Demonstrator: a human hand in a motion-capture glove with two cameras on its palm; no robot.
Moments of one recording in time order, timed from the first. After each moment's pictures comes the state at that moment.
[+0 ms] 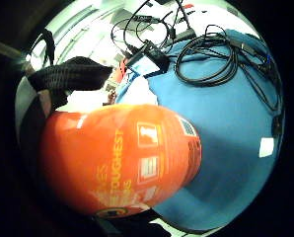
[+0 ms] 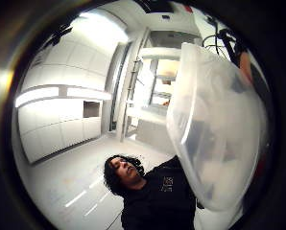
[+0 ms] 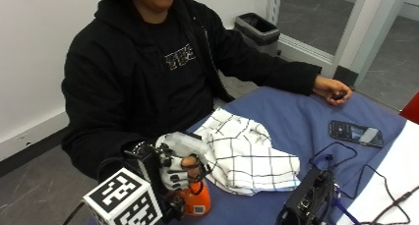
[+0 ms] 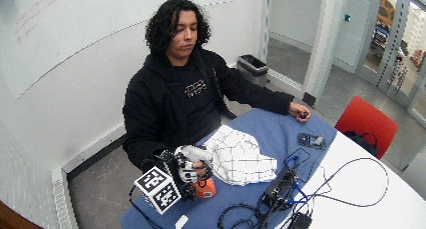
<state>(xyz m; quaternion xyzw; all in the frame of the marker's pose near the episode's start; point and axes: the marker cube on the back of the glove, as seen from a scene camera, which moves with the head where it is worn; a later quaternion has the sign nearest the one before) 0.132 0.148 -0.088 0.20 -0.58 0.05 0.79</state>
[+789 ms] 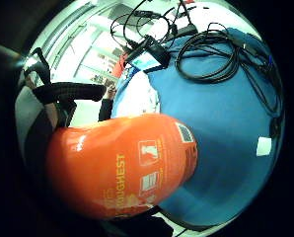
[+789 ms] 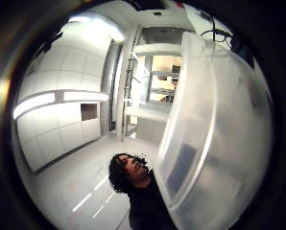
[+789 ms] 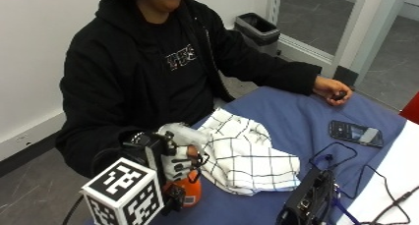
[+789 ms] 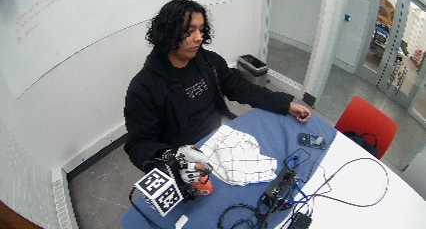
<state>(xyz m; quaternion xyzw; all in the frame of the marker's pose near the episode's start) 0.123 0.144 -0.108 0.12 -0.56 0.05 0.82</state>
